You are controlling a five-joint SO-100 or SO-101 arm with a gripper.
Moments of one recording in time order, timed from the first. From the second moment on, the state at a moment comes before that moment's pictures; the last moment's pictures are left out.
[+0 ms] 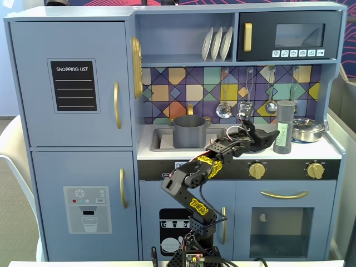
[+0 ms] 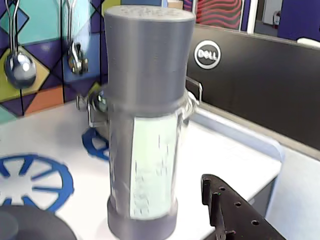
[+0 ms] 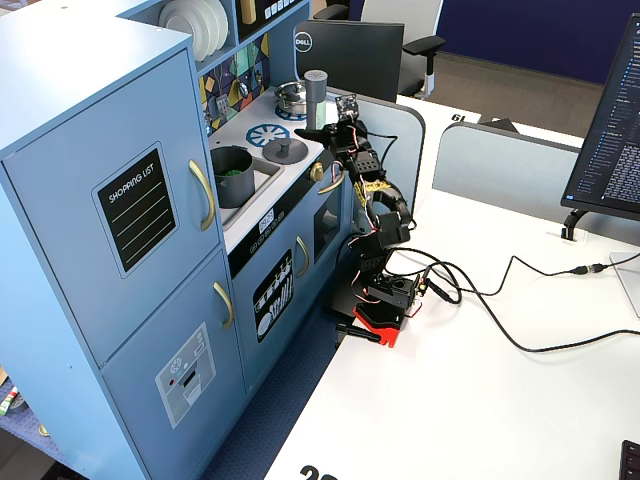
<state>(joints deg) 53.1 131.8 125.5 5.4 -87.0</state>
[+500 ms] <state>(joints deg) 53.1 107.3 110.6 -6.1 -85.0</state>
